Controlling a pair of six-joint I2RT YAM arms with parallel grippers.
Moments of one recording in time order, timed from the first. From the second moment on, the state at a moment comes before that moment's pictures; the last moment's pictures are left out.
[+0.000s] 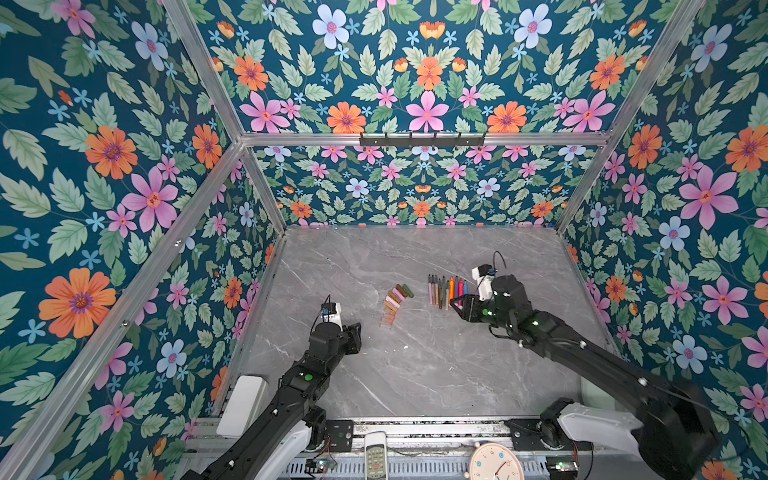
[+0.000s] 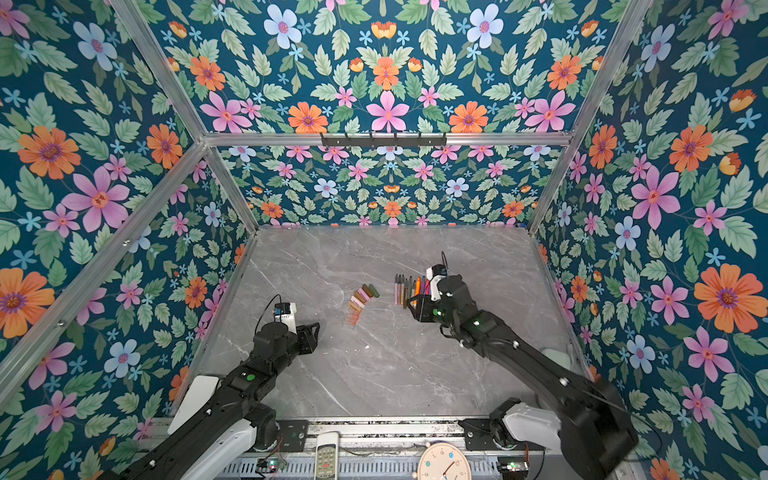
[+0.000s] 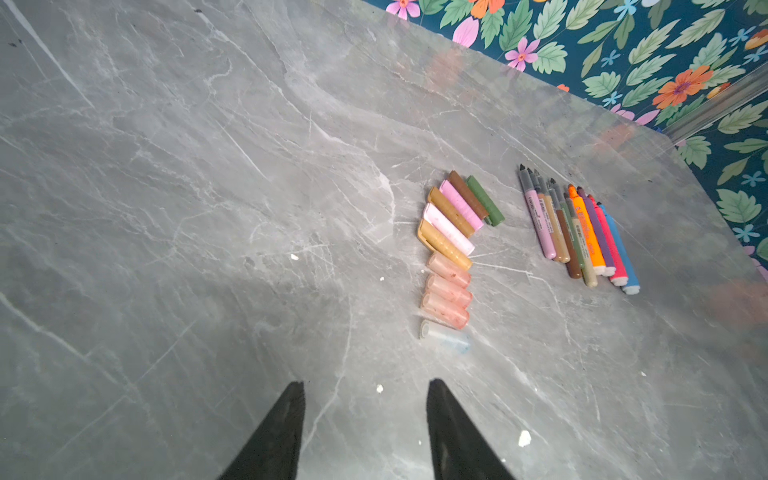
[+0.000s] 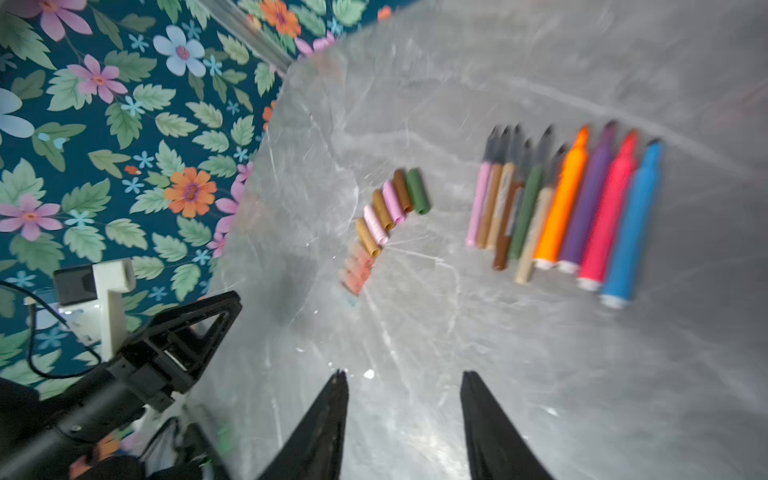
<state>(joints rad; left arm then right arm) -0.42 0.70 0.24 -0.08 -0.10 -0.47 0.57 1.05 0.73 -0.20 -0.11 0.54</state>
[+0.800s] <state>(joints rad) -0.42 1.16 0.11 1.04 -0.59 -0.09 0.29 0.69 0.09 0.35 0.54 -0.01</state>
